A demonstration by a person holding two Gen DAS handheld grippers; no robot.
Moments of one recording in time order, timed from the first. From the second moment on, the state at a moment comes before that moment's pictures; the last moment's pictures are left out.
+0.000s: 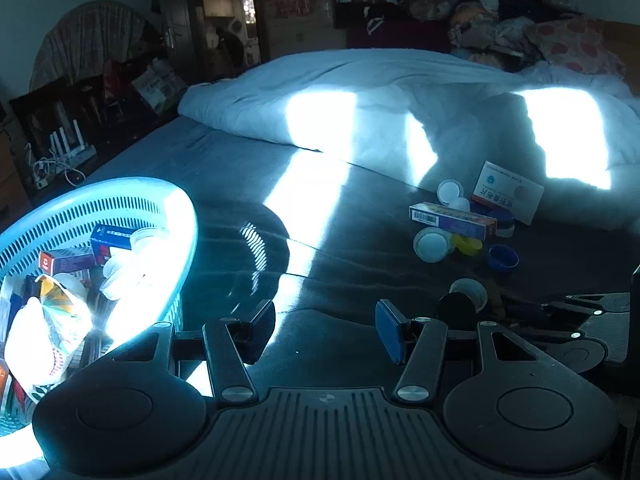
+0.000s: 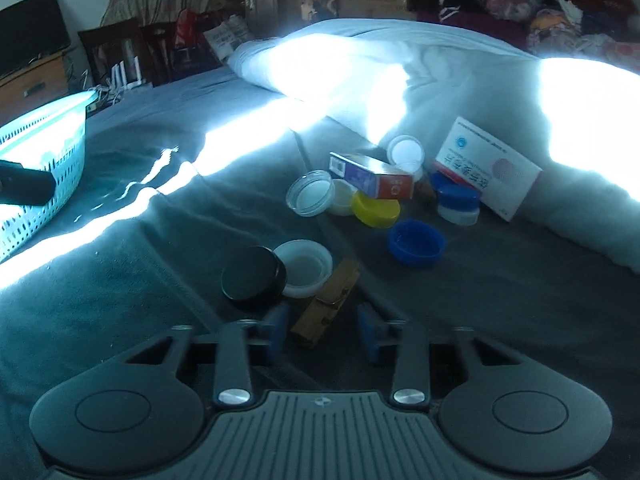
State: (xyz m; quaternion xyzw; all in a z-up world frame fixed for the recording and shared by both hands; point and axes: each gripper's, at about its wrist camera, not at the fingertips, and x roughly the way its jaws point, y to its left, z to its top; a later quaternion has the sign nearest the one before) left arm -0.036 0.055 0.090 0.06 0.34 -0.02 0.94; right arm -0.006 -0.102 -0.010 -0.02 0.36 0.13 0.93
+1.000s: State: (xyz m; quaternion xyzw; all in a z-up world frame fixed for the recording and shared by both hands) left arm 0.010 -0.040 0.002 0.11 0.36 -0.12 0.92; right arm -0.050 -0.158 -0.017 0.00 0.33 0.09 0.94
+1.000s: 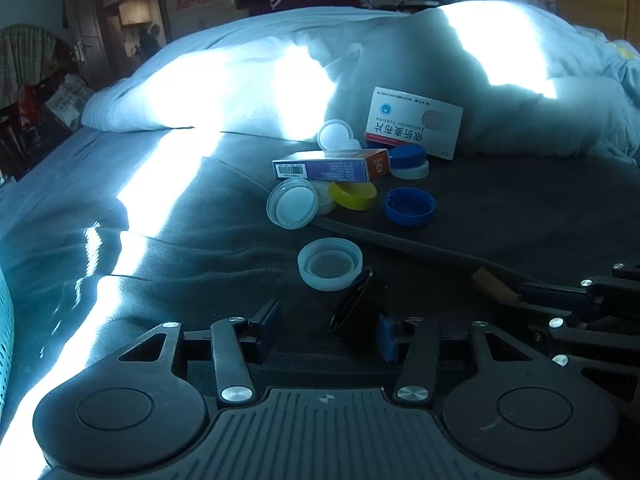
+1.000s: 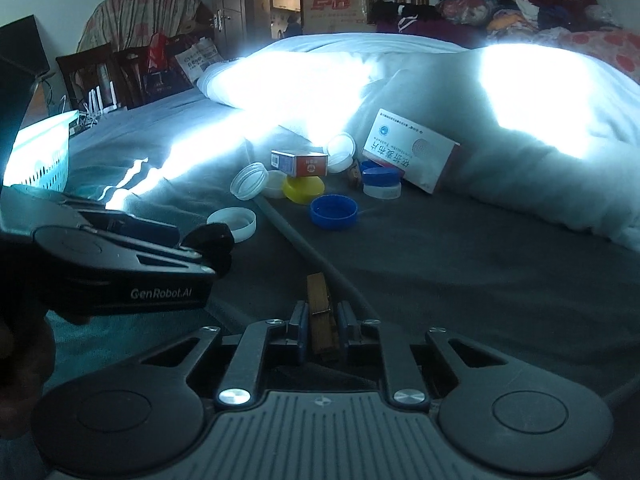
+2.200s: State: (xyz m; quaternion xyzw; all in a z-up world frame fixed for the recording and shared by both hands) left arm -0.033 0.260 0.173 -0.10 0.27 0.22 0.93; right arm -0.018 0.092 0.208 -0.02 0.18 0.32 0.93
